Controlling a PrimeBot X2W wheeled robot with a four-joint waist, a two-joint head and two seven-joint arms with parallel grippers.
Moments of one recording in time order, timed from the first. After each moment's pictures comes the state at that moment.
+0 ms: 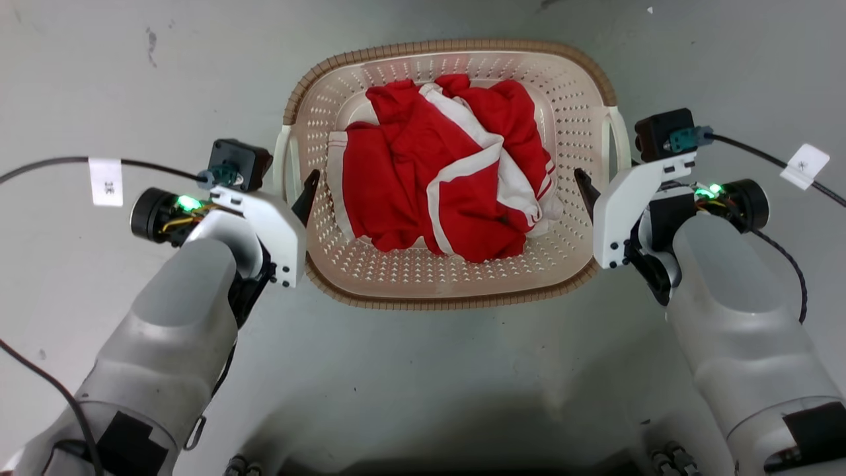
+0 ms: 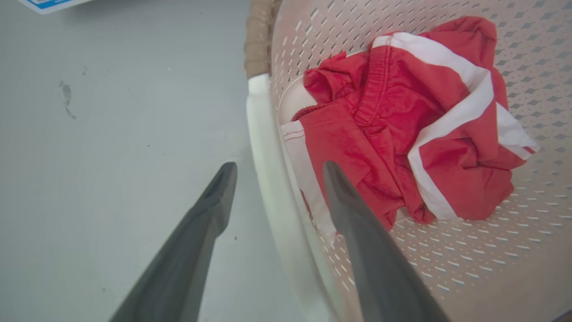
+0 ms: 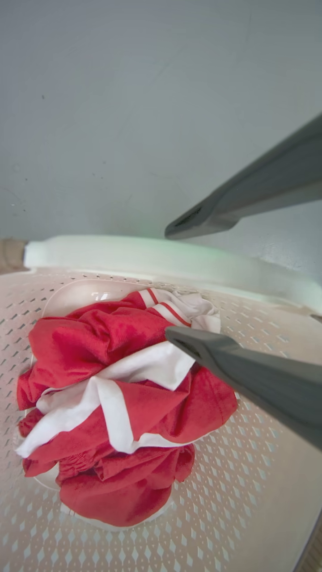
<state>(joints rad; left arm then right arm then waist) -0.92 0.28 -0.70 1.04 -0.57 -0.13 -0.16 -0.88 -0.05 0.15 1.02 0.10 0.13 0.12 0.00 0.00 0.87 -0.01</state>
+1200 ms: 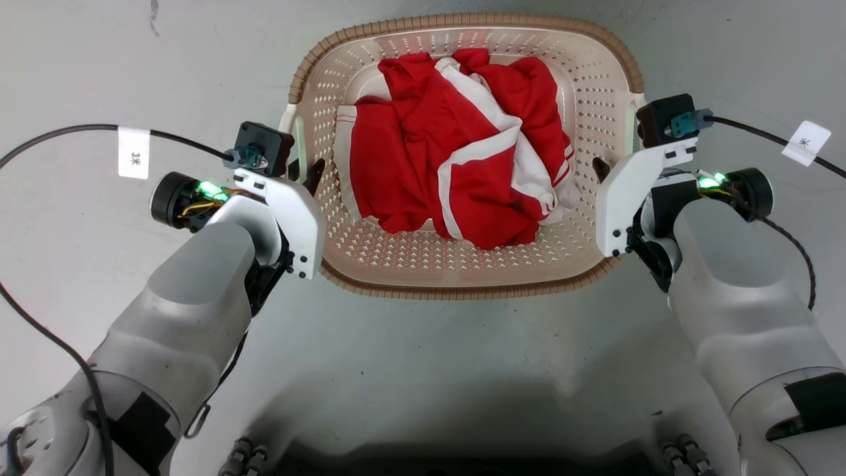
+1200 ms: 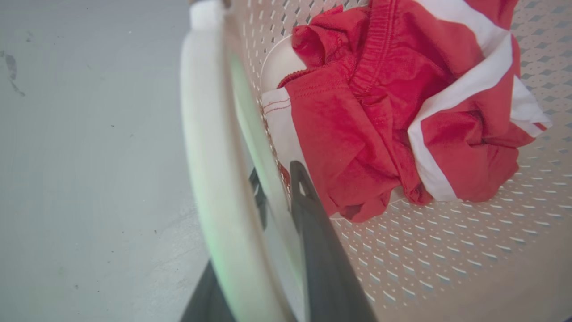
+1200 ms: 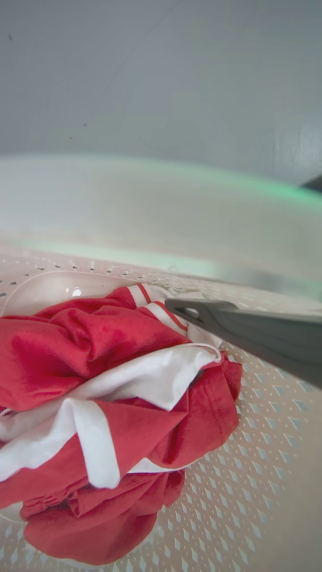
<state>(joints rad) -1.04 0.28 -1.05 1.10 -0.87 -0.13 -0.15 -1.00 -0.04 0.15 1.21 0.08 0.13 0.08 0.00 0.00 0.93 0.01</state>
